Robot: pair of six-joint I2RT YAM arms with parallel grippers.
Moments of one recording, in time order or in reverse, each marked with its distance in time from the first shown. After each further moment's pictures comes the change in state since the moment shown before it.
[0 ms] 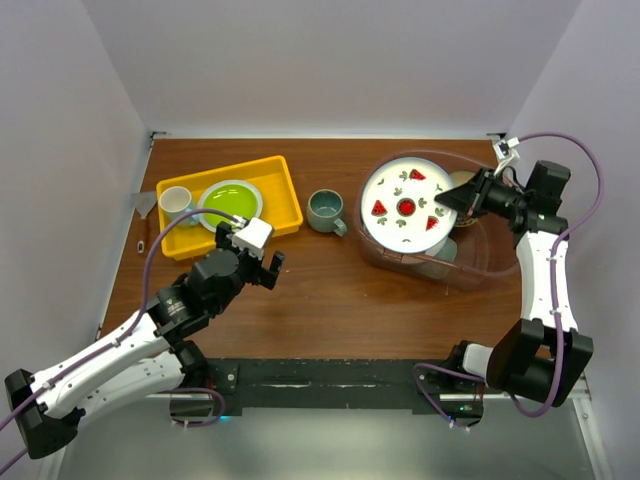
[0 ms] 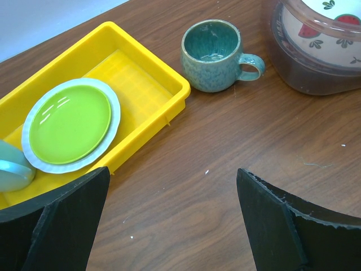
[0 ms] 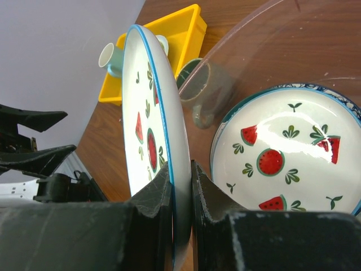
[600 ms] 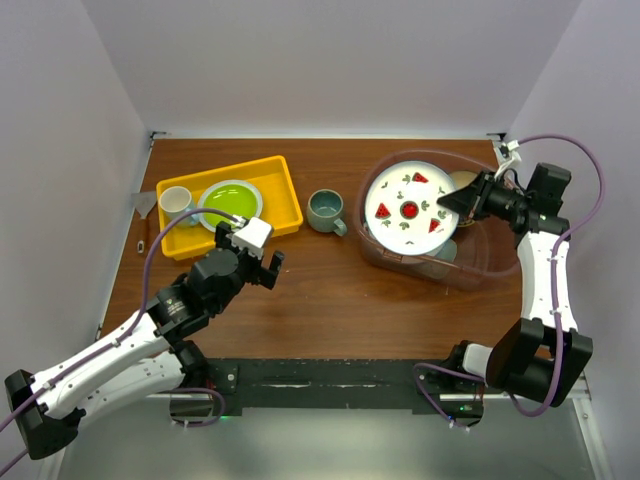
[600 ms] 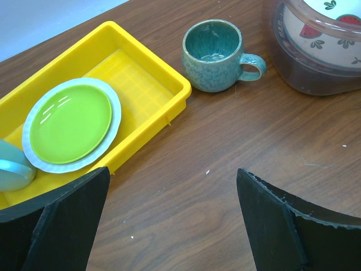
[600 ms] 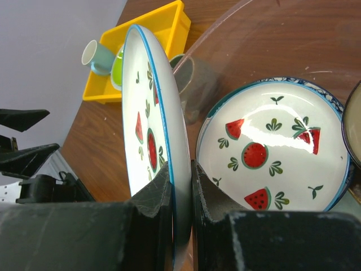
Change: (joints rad) left arm 0.006 0.000 0.000 0.000 0.004 0.000; right arm -0.016 0.000 -0.001 -0.045 0.036 -0.067
